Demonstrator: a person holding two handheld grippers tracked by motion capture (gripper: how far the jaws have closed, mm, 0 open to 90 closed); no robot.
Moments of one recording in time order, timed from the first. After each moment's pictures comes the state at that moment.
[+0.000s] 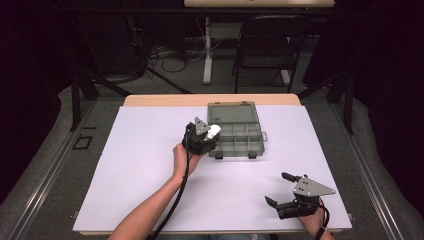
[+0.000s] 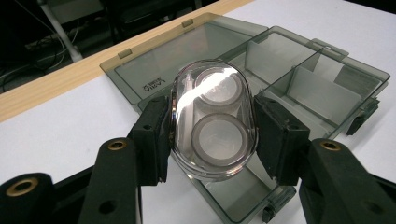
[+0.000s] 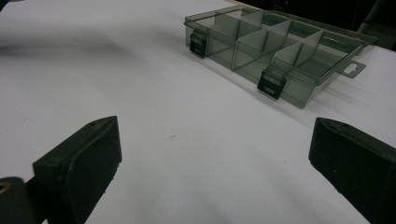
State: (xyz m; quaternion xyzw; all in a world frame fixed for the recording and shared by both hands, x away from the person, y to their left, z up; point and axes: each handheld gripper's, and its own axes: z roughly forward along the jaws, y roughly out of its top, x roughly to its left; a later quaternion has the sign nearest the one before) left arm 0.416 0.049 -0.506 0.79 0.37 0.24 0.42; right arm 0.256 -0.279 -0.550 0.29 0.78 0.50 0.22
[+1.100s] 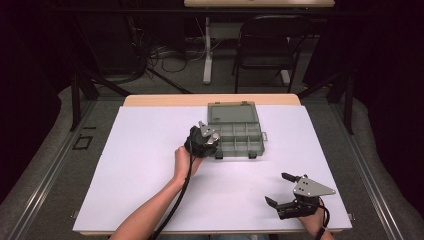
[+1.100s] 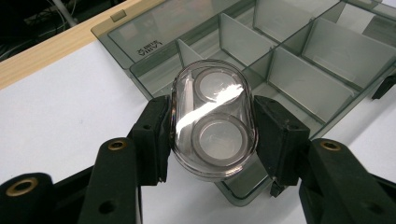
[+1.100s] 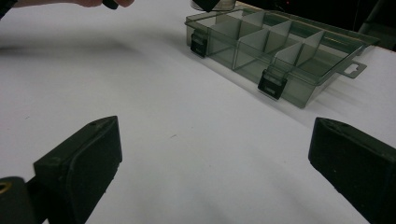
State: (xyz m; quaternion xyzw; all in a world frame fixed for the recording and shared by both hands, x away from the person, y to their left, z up) left arm 0.418 0.041 -0.521 0.82 0.37 0.23 0.36; right arm 0.256 -0.279 -0.550 0.29 0.78 0.50 0.22
